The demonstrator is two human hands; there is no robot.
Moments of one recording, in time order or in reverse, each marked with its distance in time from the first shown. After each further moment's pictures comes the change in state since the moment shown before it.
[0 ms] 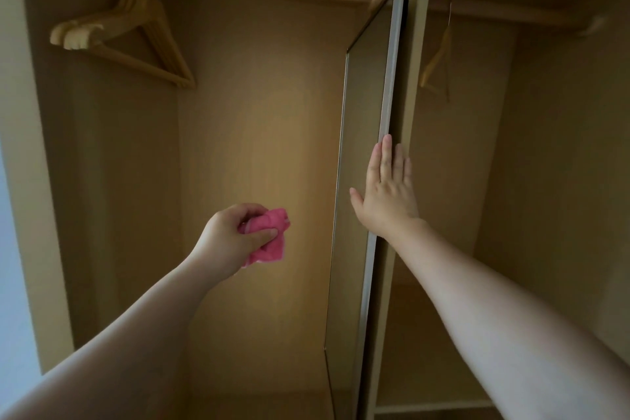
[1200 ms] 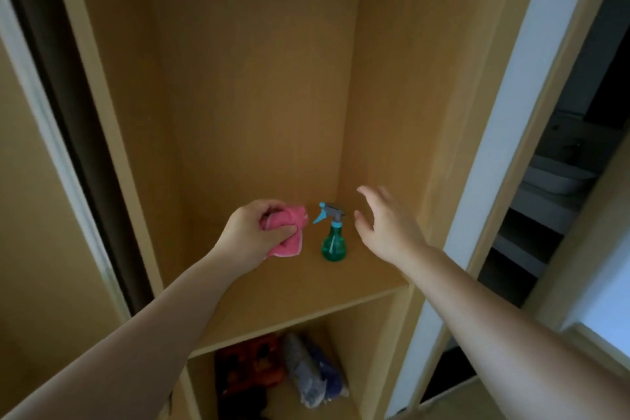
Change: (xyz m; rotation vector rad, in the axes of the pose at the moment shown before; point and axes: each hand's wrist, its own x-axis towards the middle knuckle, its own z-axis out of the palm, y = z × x) left_hand -0.007 0.037 0.423 -0.040 -0.417 0.002; right_hand -0.194 0.365 0.072 0.347 -0.318 0.258
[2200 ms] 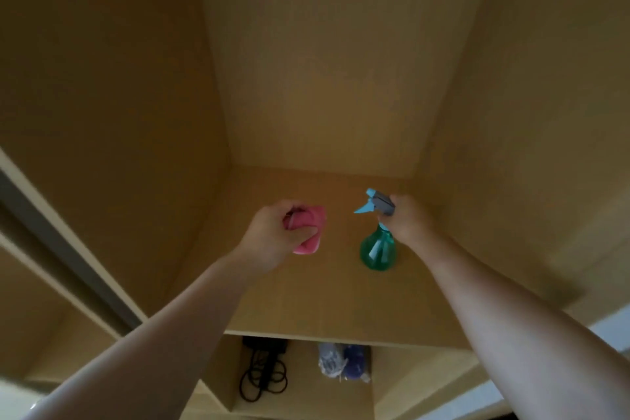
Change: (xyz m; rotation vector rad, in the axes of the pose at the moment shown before) left_hand 0.116 -0.130 0.102 0.026 0.250 -0.362; right_hand 0.182 0.138 0.208 0.205 -0.522 0.128
